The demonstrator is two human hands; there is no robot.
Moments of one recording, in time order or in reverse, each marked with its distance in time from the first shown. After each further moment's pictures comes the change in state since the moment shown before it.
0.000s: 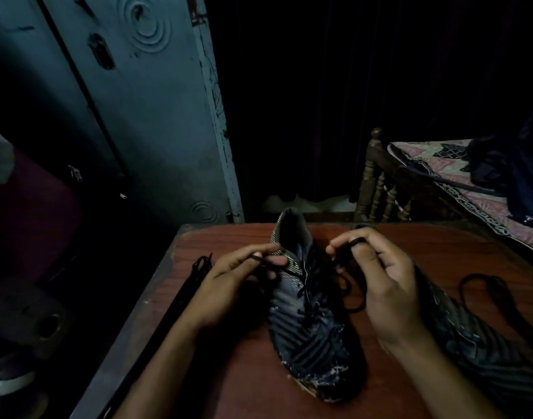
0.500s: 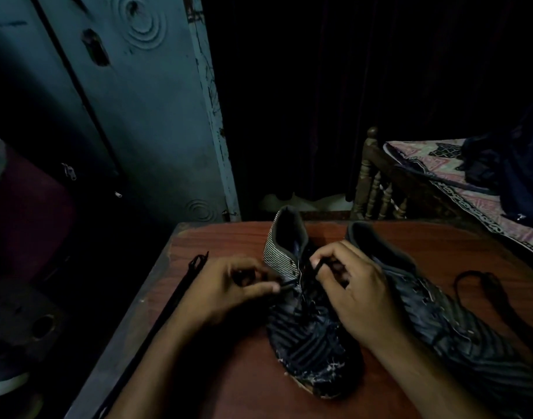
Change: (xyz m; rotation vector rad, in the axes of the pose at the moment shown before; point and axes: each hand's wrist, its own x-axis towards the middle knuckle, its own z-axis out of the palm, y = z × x) left_hand 0.003 -0.002 -0.018 0.659 -0.067 0.246; right_hand -0.008 0.031 -0.004 -0.590 -0.169 -0.089
